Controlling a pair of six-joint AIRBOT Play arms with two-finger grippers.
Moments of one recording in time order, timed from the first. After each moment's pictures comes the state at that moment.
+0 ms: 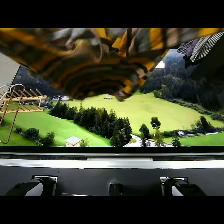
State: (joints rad) left arm 0.06 -1.03 1.95 1.36 -1.13 -1.71; right arm 0.01 -0.96 2.09 -1.46 0.81 1.69
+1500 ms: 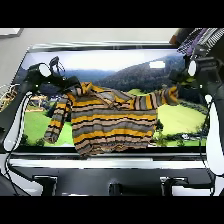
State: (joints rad) left arm -0.11 -1.81 1.77 1.26 -1.14 -1.82; right arm 0.00 -1.54 1.62 -1.76 1.13 2.00
